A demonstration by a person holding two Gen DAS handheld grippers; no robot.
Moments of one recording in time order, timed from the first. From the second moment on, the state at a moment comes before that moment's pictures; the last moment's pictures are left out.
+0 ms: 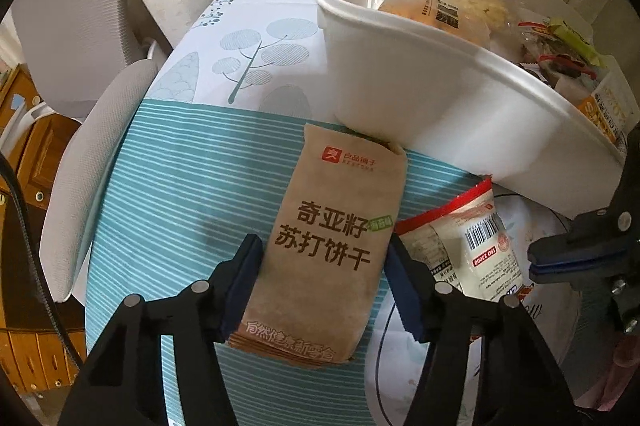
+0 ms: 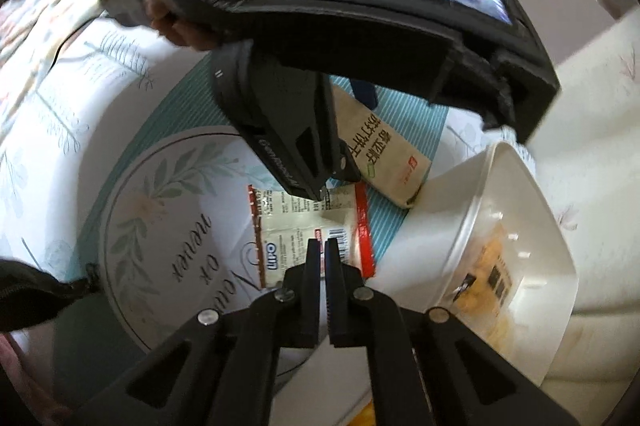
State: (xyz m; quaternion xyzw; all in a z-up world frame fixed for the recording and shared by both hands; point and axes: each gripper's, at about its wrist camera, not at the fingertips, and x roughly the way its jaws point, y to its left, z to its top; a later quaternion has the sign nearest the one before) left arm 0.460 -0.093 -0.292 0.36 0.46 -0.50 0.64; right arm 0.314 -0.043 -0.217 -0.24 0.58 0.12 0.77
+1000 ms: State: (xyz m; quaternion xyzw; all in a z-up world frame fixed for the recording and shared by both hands) left arm 0.427 0.081 -0.263 0.13 0.56 -0.31 0.75; right arm 0.290 -0.068 -0.216 0.22 0.53 -0.21 0.79
